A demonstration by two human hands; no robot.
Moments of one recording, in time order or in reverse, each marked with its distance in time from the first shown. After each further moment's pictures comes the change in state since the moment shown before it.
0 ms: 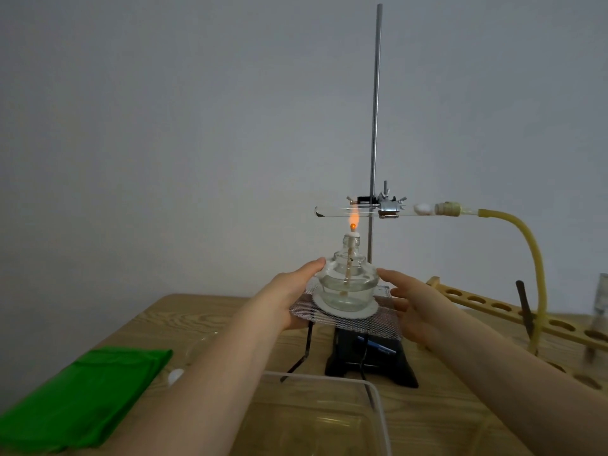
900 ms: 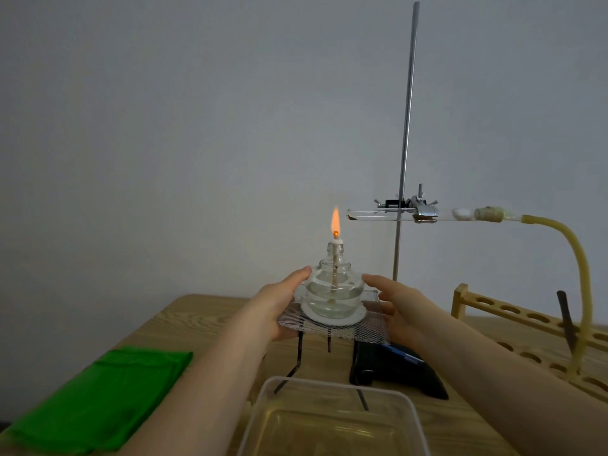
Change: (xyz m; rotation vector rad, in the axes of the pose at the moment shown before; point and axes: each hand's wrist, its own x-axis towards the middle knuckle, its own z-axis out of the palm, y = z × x) left_hand -0.001 -0.002 -0.061 -0.084 0.067 -0.037; right_hand 0.020 0.021 0.050 0.002 -0.088 0.058
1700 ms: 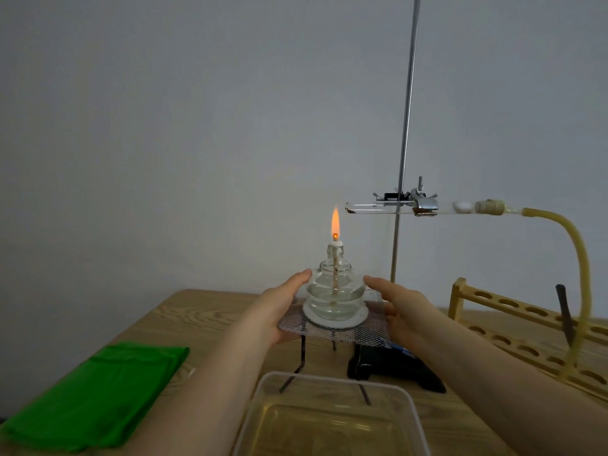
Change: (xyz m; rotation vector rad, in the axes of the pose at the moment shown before) left_hand 0.001 -0.012 0.003 -0.025 -0.021 -0.011; right_hand 0.014 0.011 -0.010 -0.015 0.064 -0.026
